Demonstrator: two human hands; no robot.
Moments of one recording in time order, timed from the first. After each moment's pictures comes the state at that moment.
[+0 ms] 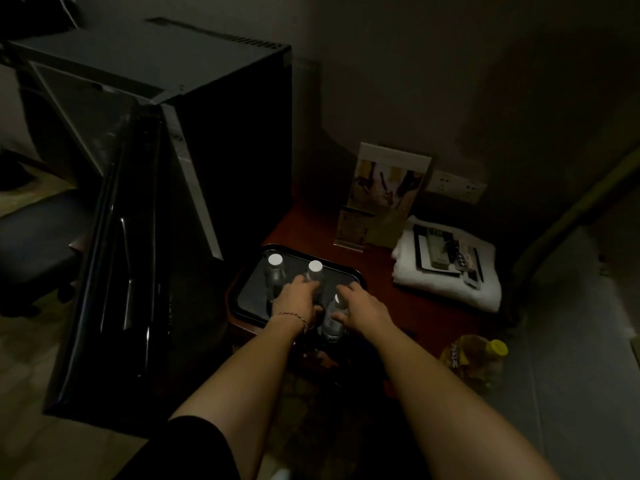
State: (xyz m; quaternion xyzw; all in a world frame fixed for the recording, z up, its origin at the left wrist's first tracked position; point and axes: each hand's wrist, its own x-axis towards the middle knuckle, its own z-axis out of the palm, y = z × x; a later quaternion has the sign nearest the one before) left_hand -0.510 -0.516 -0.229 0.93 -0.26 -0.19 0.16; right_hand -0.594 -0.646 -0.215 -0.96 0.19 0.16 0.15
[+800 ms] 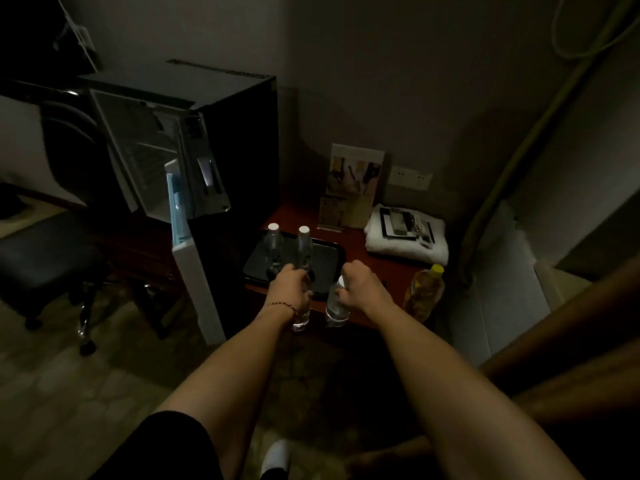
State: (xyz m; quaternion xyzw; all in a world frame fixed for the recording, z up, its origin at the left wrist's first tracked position) left_hand -0.670 -0.407 -0.165 0.92 -0.29 -0.09 0.26; right_hand -0.766 -0.540 -0.132 -0.95 0.24 0.00 0.18
